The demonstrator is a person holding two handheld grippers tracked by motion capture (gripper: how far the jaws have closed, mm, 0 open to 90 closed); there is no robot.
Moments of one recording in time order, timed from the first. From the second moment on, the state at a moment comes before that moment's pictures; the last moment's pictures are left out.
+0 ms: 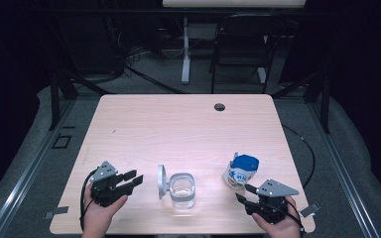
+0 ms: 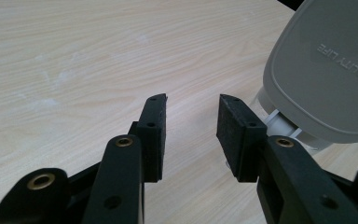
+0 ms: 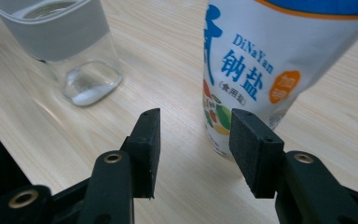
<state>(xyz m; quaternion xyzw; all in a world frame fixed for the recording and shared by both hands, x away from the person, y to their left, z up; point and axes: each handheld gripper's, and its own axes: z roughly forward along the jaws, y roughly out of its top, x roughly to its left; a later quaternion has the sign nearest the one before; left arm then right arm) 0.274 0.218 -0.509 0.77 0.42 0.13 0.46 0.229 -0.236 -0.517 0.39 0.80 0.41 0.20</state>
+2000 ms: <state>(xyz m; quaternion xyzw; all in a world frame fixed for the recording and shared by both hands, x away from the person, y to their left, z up) 0.278 0.219 -0.515 0.77 0.43 0.13 0.46 0.272 -0.247 -0.545 0.42 0.78 0.42 0.20</state>
